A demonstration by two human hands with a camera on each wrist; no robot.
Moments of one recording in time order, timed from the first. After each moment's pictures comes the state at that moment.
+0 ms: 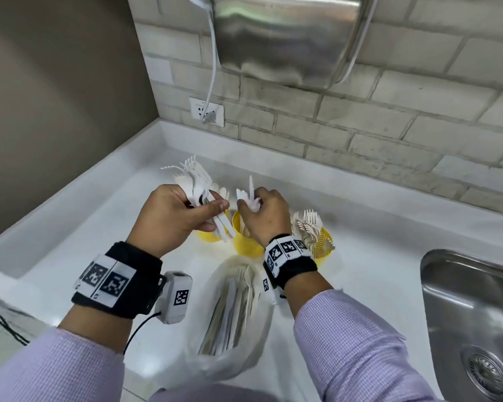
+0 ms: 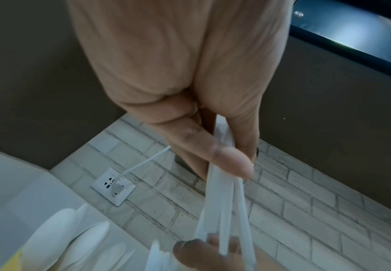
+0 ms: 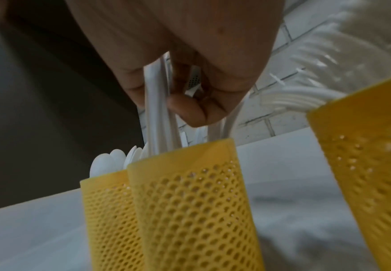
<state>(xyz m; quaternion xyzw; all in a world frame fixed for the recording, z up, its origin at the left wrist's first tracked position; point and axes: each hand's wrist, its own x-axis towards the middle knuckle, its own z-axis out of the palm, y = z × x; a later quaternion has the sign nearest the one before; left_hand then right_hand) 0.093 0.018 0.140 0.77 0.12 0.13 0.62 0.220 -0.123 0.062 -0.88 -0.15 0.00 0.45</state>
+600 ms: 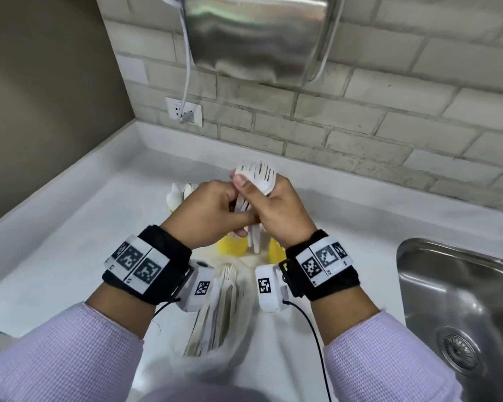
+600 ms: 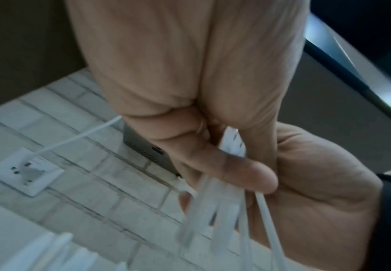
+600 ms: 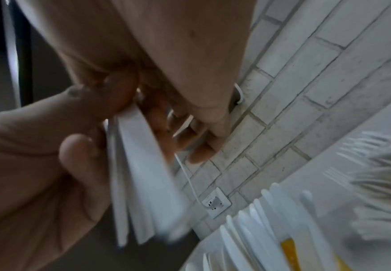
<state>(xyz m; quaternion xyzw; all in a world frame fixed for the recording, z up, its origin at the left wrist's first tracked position) 0.128 -0.042 0.160 0.87 0.00 0.02 0.49 0.194 -0.177 0.138 -0.66 -0.28 0.12 0.68</state>
